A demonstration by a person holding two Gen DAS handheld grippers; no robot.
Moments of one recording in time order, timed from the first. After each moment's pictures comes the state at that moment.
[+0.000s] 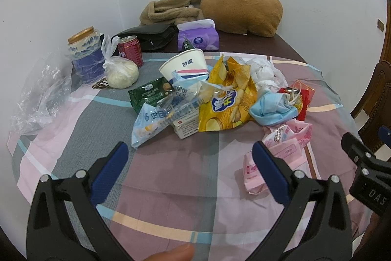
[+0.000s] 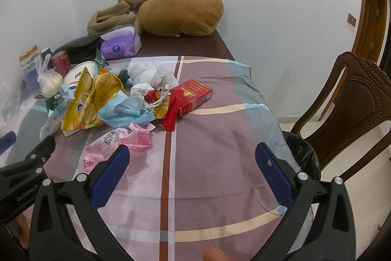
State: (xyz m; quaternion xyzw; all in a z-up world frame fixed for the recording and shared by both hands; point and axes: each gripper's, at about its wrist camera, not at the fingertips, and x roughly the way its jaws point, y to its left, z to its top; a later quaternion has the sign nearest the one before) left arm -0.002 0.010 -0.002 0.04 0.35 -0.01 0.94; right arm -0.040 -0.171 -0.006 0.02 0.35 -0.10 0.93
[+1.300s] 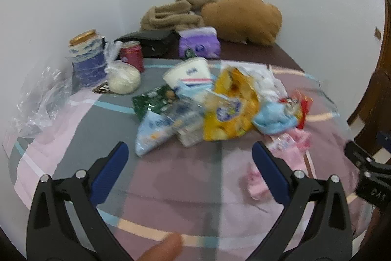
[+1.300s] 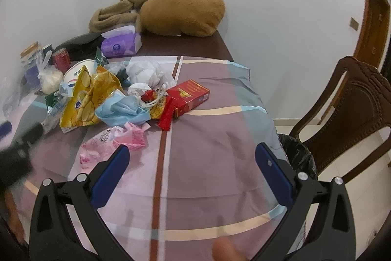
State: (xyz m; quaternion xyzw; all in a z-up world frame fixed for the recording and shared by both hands) left arm 0.002 0.029 0.007 0.02 0.33 -0.02 0.94; right arm -0.041 -0.185 -0.003 0.01 0.35 -0.09 0.93
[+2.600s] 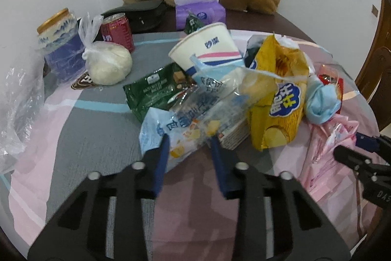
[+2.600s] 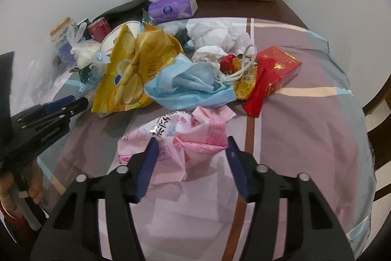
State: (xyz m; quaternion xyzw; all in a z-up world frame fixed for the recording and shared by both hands) left arm 0.085 0.061 -0.043 0.07 0.41 -0.06 0.91; right arm 0.023 -0.133 -0.055 0.06 0.42 0.07 0.90
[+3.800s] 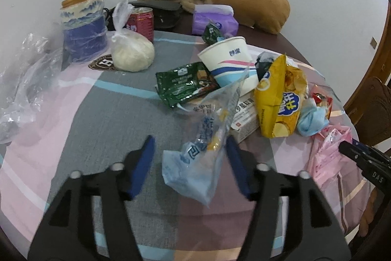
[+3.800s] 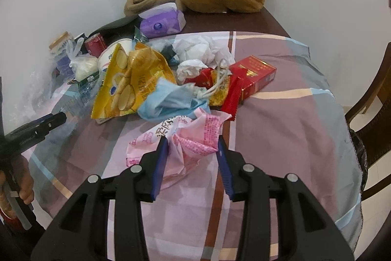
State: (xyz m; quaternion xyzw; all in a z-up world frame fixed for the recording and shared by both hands) left arm 0.060 0.115 -0.032 -0.02 0.40 -0.07 0.91; right arm -0.002 -0.153 -0.041 0.07 0.39 0.04 0.92
